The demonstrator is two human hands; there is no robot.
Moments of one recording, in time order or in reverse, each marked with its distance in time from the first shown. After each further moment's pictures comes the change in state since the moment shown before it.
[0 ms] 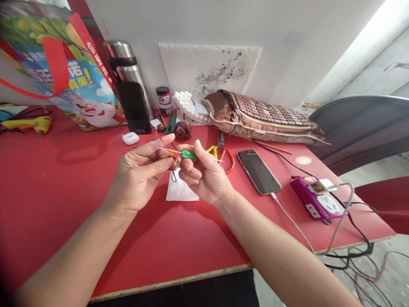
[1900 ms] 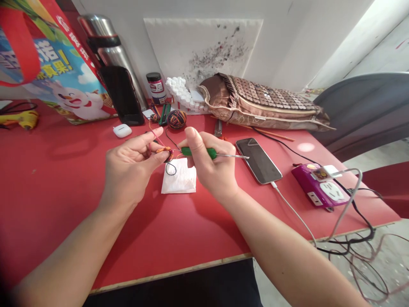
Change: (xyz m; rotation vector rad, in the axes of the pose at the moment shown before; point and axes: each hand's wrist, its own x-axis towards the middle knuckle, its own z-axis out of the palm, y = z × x) left_hand -0.004 -0.010 0.004 0.491 0.237 0.125; right_hand -0.024 -0.015 0.015 -0.863 0.374 -0.583
